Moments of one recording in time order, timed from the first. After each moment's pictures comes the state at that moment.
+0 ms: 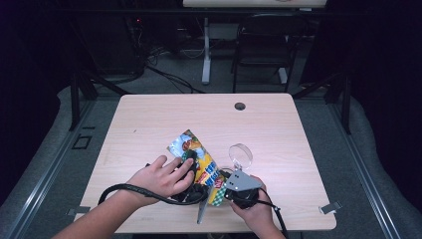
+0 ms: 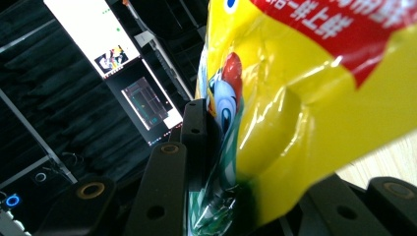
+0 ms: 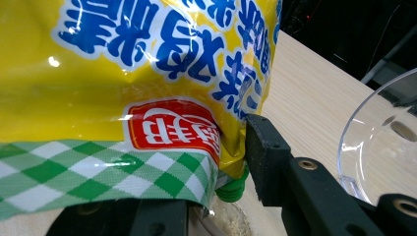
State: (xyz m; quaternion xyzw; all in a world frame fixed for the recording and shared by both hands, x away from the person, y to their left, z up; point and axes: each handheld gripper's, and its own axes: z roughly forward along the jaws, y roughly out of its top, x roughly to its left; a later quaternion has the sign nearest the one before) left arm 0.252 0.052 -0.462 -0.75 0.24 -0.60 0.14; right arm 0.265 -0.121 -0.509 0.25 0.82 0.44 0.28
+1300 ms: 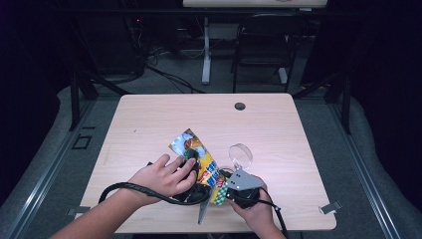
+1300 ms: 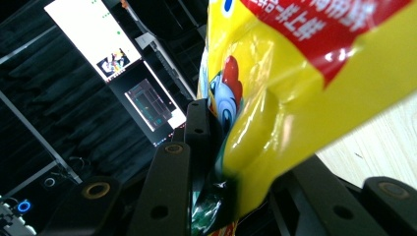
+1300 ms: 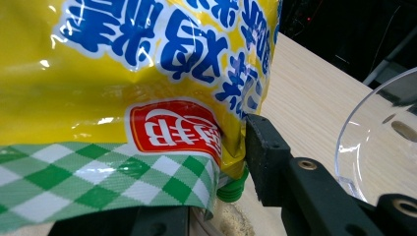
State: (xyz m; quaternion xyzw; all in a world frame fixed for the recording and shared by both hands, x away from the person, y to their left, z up) left arm 0.250 0.048 -0.458 -0.75 0.25 -0.60 0.14; right arm 0.266 -0.123 -0.507 0.25 0.82 0.45 0.27
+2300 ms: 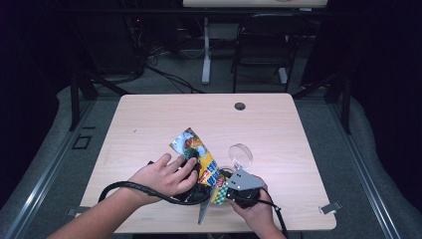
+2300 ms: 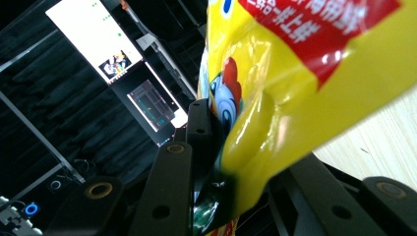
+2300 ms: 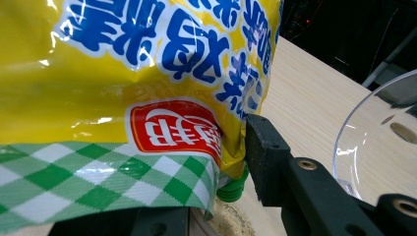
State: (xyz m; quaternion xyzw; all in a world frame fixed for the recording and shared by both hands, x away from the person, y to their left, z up) left arm 0.249 0.045 -0.453 -0.74 0.27 -0.60 0.16; right arm 0.265 -0.124 -0.506 0.25 0.81 0.45 0.27
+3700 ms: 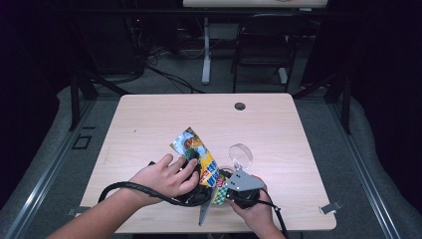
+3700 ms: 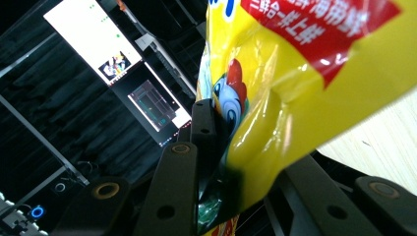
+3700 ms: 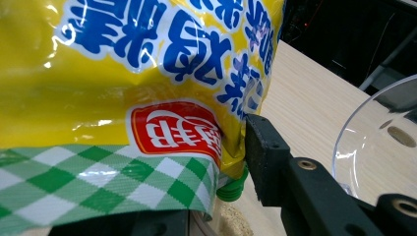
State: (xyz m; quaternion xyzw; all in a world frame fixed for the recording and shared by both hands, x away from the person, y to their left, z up) left arm 0.246 0.043 -0.451 -0.74 0.27 -0.60 0.17; right arm 0.264 -0.122 -0.506 0.24 0.81 0.45 0.28
